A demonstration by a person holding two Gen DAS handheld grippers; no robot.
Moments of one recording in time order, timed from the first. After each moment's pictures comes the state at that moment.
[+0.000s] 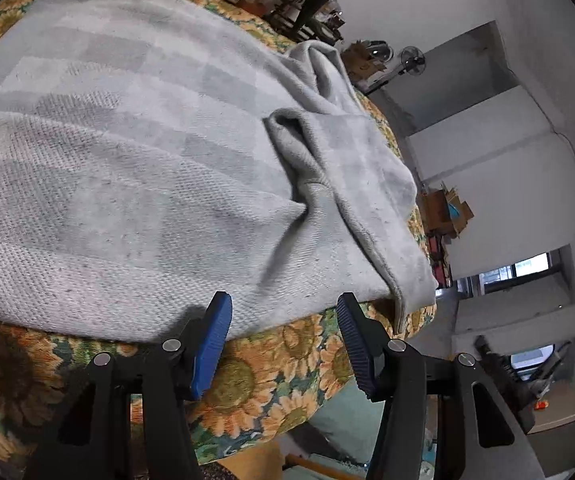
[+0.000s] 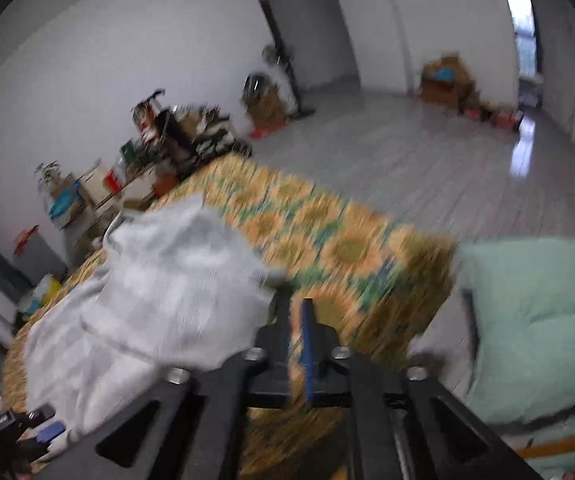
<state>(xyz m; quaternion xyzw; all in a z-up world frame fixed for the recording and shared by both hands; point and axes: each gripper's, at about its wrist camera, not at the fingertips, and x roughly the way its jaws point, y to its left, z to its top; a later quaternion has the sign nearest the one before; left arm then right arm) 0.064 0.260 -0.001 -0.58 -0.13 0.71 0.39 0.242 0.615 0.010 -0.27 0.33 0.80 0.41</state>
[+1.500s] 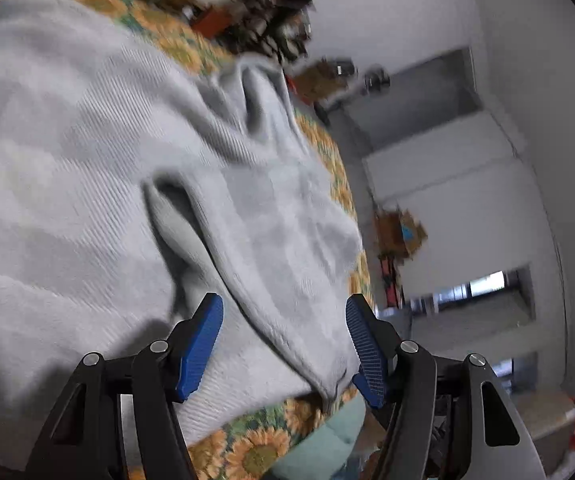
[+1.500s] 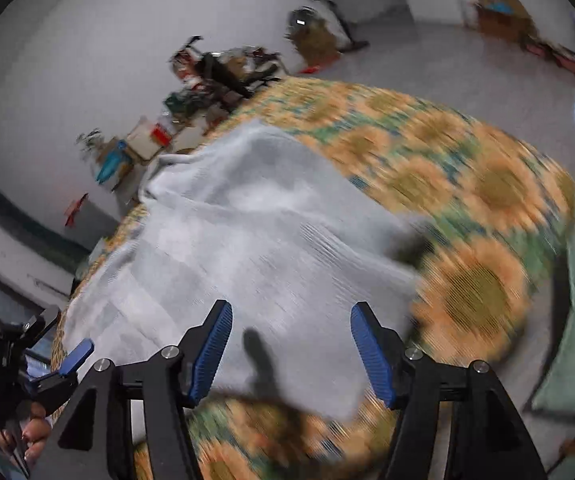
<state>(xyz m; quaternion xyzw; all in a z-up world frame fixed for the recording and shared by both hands) 0.017 0.369 0.004 -0.57 -0.19 0.65 0.46 0.165 0.655 -0.063 -0.31 0.41 0.80 0.30</state>
